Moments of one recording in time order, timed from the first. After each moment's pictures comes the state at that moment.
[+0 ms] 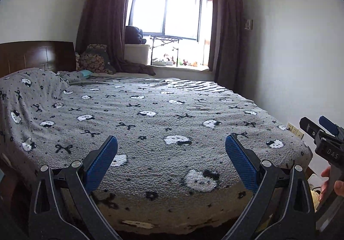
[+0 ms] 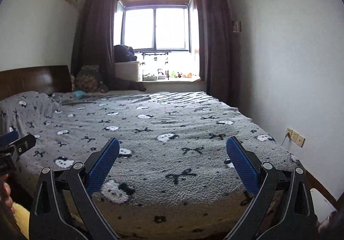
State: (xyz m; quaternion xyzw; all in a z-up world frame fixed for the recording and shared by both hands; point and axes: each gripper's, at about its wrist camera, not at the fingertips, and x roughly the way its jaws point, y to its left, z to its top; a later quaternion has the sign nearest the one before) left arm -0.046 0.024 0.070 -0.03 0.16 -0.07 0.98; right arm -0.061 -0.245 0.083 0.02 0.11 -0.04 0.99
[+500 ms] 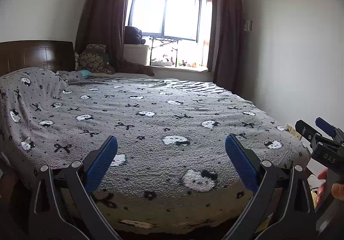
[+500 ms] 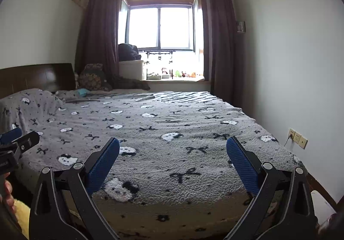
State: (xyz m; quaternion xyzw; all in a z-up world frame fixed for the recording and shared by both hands) left arm -0.049 0.027 0.070 -0.03 0.16 -0.07 0.98; right arm -0.062 -0.238 0.083 0.01 0.12 -0.02 0.99
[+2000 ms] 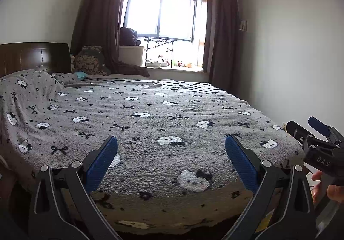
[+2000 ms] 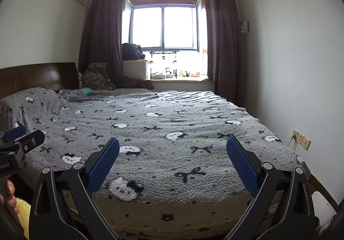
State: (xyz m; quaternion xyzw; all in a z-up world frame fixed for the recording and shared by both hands) left arm -0.051 0.018 0.071 -0.03 0.15 -0.09 0.98; right arm -0.063 -0.229 0.083 0.01 0.12 -0.01 0.99
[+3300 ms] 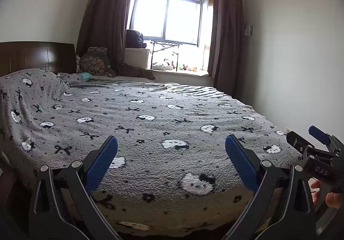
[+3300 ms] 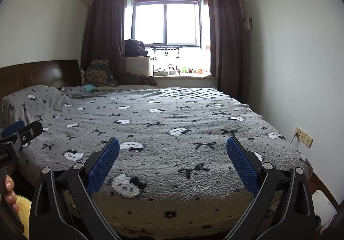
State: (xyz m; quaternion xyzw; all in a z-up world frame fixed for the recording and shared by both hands) left arm -0.054 0.030 0.075 -0.04 0.14 -0.07 0.99; right arm -0.062 -0.224 0.078 0.02 0.13 0.00 0.99
